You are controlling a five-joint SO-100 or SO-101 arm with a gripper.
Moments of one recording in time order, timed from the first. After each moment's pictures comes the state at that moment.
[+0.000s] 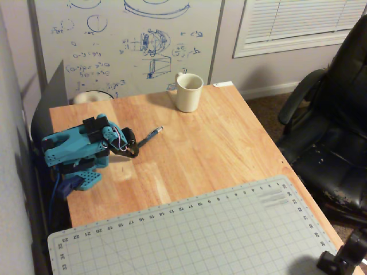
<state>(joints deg) 0.5 190.1 180.8 66.4 2.2</state>
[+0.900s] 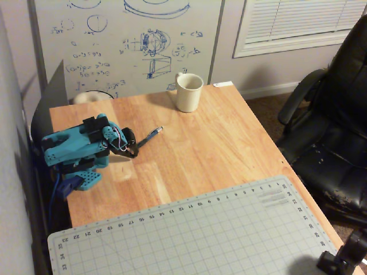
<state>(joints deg) 0.5 187.9 179.9 66.4 2.2</state>
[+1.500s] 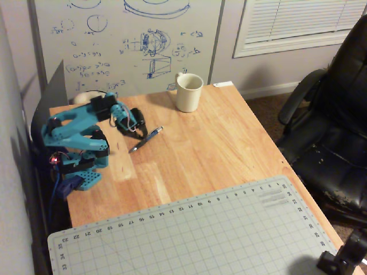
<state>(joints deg) 0.4 155.2 145.4 66.5 2.2</state>
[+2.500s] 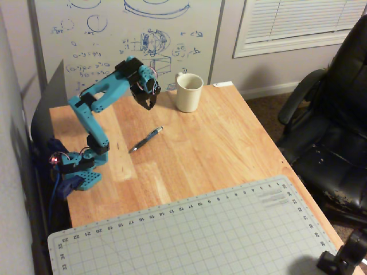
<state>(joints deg) -18.3 106.9 92.6 86.9 2.2</state>
